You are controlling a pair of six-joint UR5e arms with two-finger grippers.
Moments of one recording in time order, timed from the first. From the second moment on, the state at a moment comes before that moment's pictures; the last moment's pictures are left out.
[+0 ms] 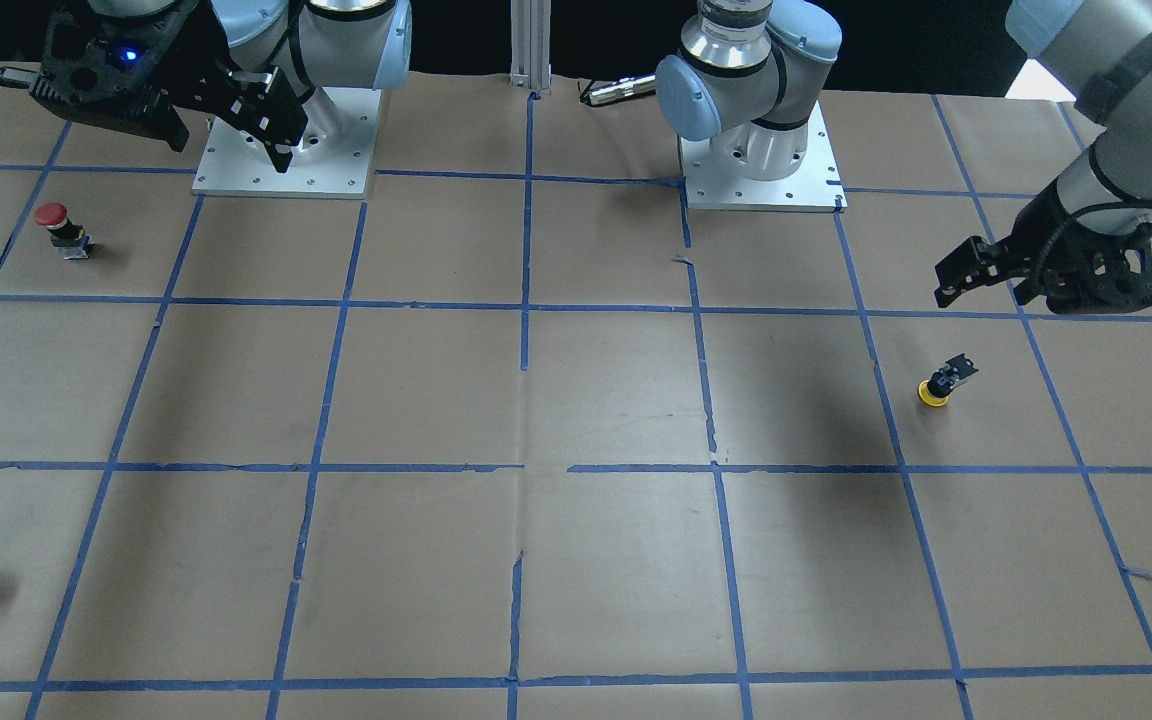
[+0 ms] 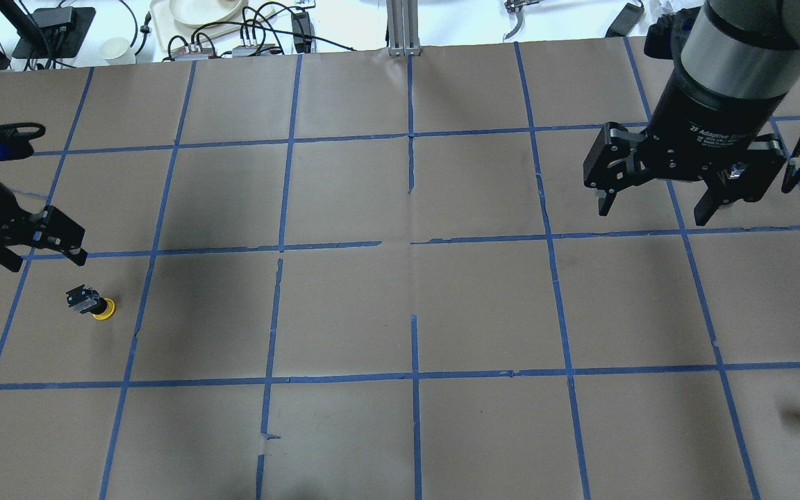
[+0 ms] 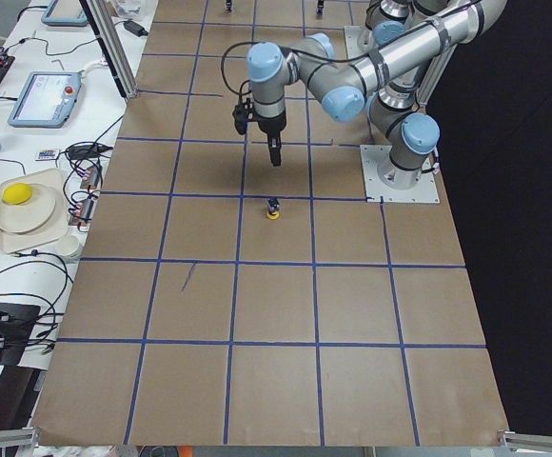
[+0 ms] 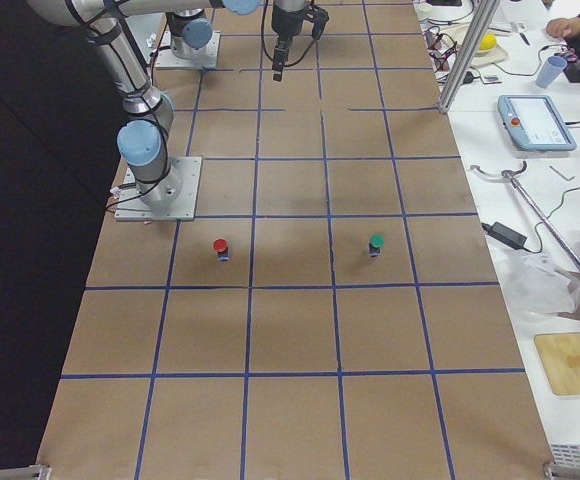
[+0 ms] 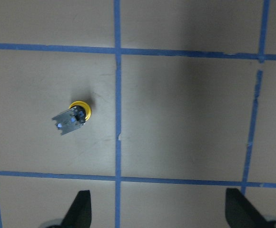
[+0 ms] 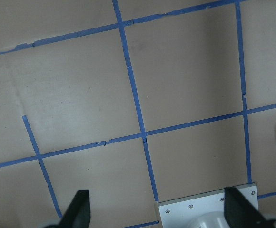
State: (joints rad) left arm -1.01 -1.58 -1.91 -1.30 1.61 0.50; right arm 1.56 -1.69 1.59 -1.34 -1.59 0.19
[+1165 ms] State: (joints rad) left arm -0.93 -1.79 -2.00 -1.05 1.59 0.56; right arm 1.57 -1.69 1.59 -1.40 -1.59 0.20
